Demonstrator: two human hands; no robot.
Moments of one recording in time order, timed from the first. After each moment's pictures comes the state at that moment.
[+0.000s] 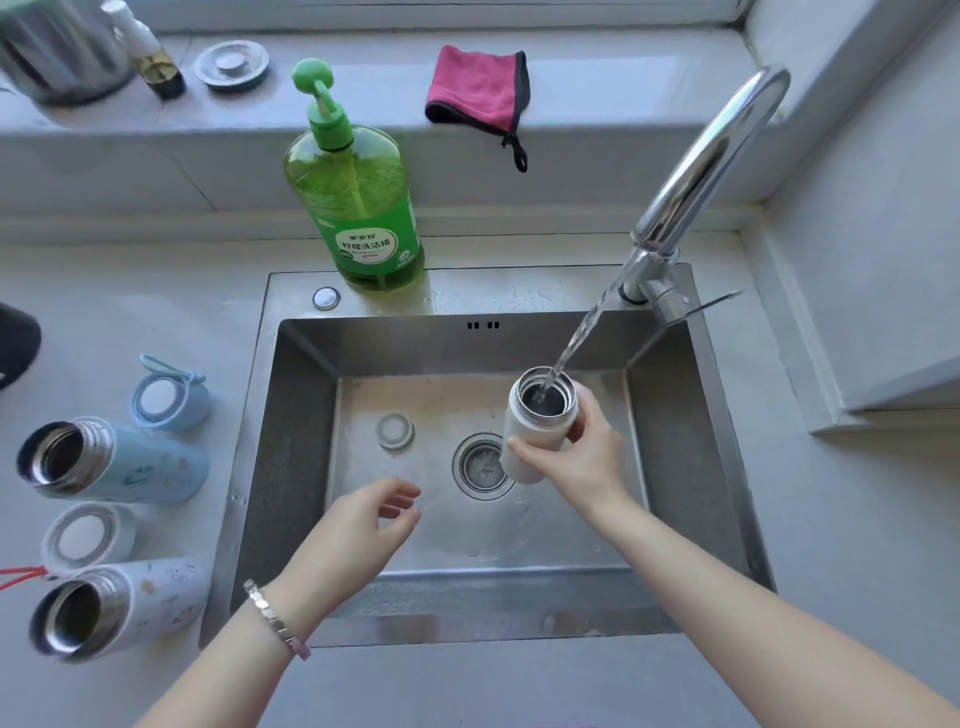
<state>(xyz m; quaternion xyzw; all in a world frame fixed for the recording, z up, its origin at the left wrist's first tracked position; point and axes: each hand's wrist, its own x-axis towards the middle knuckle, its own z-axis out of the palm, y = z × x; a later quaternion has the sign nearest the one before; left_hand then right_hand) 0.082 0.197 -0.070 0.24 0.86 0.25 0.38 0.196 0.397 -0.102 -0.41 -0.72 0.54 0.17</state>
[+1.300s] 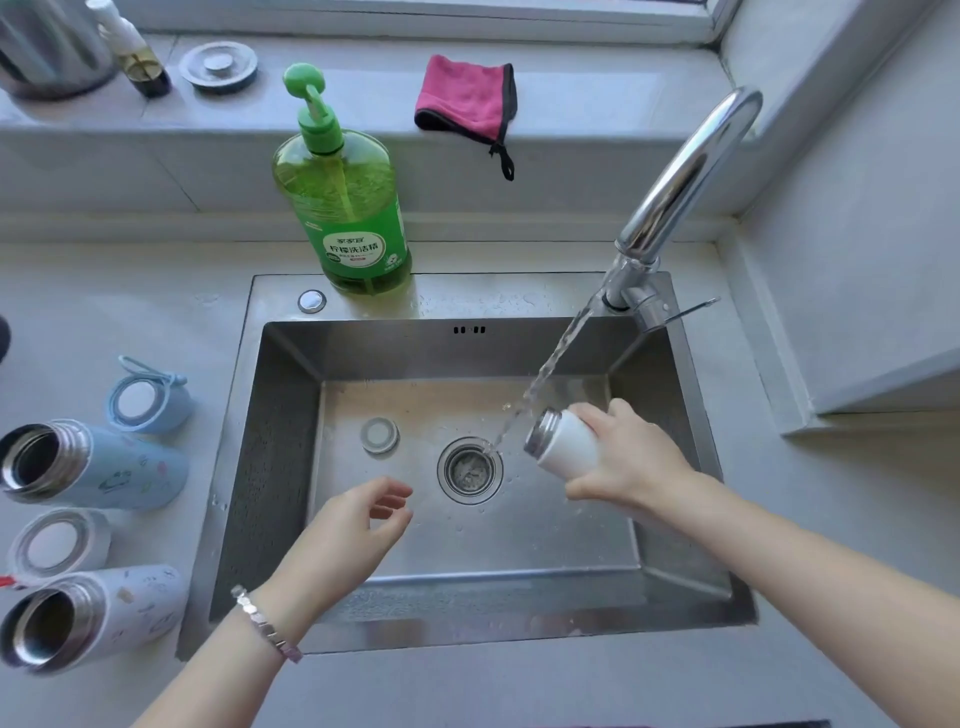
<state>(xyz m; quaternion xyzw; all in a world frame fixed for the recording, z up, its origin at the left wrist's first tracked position) 0.083 0.200 -0.071 0.24 0.85 0.27 0.37 0.217 0.441 -0.048 -0.34 -0.89 0.20 -0.23</state>
